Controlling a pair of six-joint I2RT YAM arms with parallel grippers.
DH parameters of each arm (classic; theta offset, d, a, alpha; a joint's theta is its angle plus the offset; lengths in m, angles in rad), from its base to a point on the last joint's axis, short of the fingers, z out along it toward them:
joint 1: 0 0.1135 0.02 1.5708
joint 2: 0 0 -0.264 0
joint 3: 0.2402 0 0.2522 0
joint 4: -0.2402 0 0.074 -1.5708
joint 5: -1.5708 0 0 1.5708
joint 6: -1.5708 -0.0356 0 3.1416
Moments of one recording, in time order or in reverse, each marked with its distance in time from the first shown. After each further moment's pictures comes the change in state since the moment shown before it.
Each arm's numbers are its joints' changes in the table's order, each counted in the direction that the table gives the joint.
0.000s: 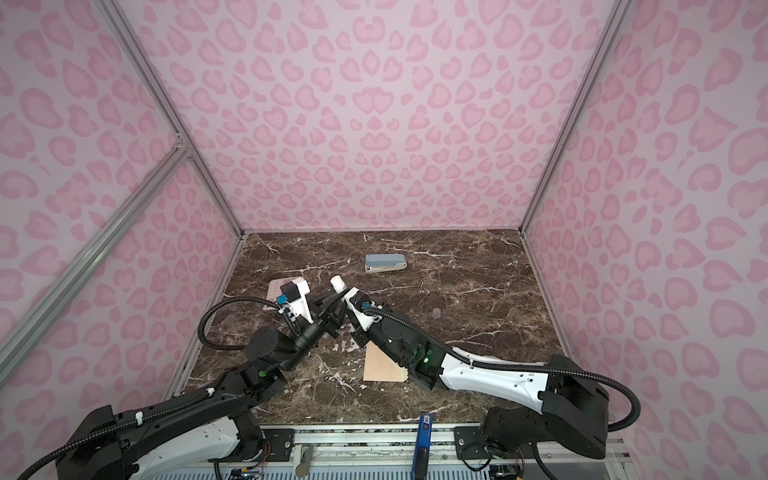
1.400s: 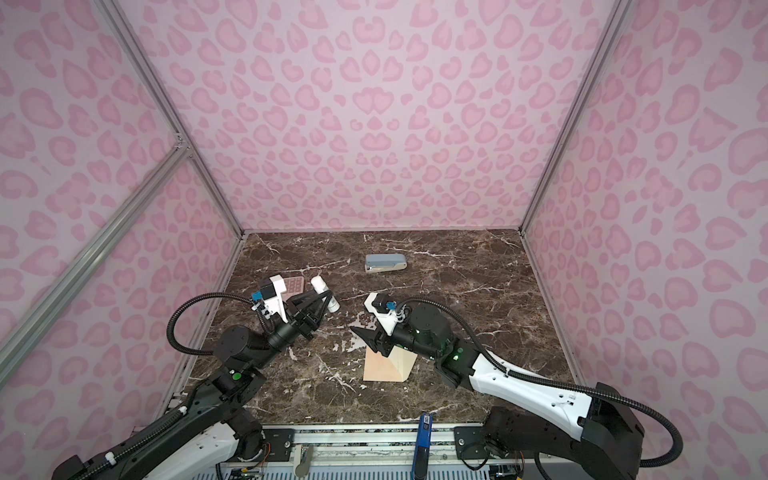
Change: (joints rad) left arm 0.173 0.216 -0.014 -0.207 -0.215 0.023; right arm -0.104 0.180 -0.071 -0.183 0.362 -0.032
